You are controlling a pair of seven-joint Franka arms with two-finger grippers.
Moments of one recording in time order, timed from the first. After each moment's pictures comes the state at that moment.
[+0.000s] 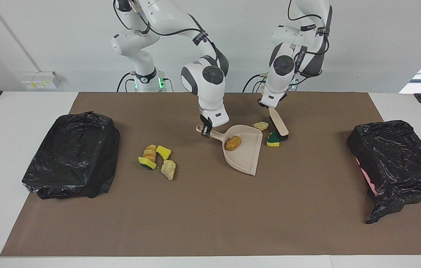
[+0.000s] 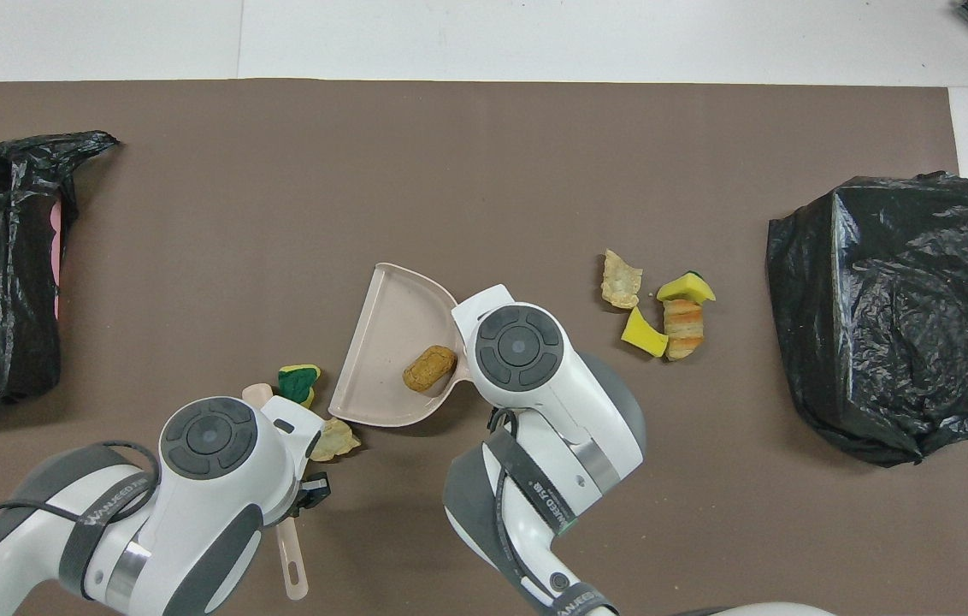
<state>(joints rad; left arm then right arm) -0.62 -0.23 0.11 -2.49 -0.01 1.92 -0.76 0.67 0.28 -0.04 -1.91 0.00 2.12 -0.63</state>
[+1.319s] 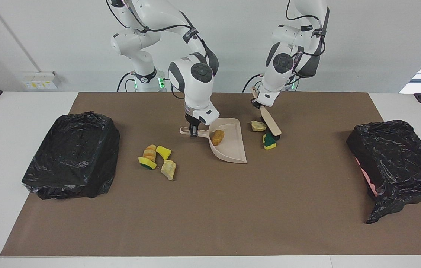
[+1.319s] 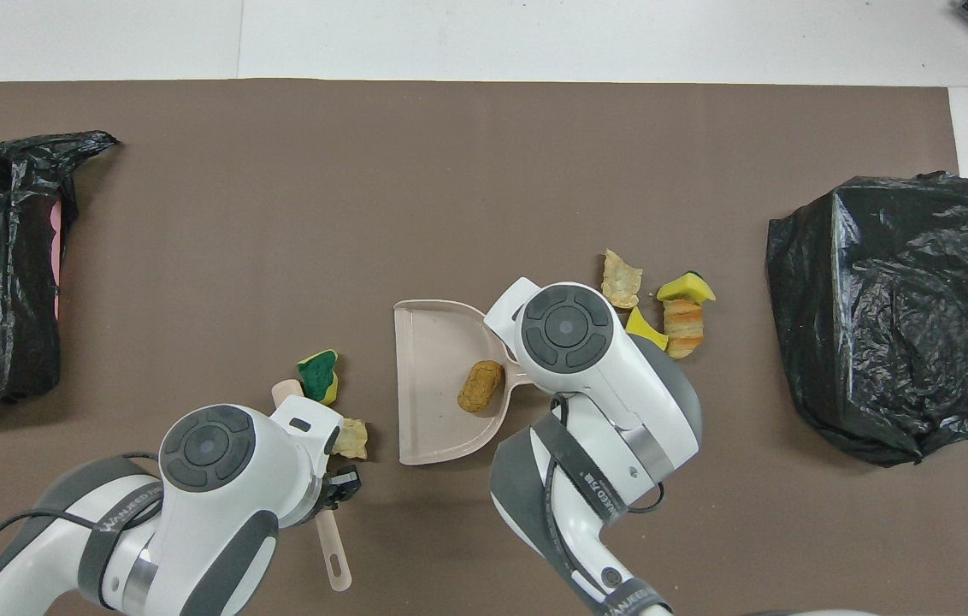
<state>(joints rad) -0.68 -0.22 0.11 -2.49 -0.15 2.06 -0.78 0.60 0.21 -0.05 -1.94 -0.10 2.04 -0.99</state>
